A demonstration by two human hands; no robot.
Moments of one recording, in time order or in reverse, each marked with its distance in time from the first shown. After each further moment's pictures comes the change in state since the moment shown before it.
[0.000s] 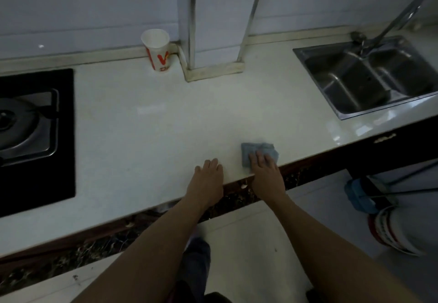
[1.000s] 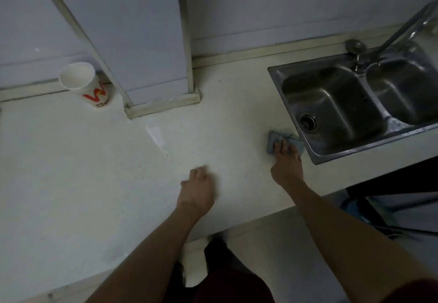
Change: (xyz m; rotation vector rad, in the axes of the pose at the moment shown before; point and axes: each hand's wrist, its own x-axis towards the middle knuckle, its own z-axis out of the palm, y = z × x) left_hand 0.207 0.098 -0.048 -0.042 -0.164 -0.195; right_hand 0.197 0.241 -0.070 0.074 -0.090 0.249
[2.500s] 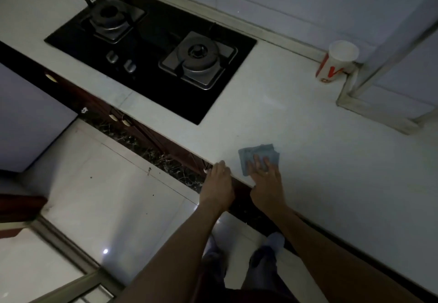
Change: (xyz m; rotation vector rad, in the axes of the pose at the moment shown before) left_hand -0.277 -0.207 0.133 -0.460 0.393 -0.670; right_hand -0.264 -0.349 0.140 -0.072 0.050 -1.188
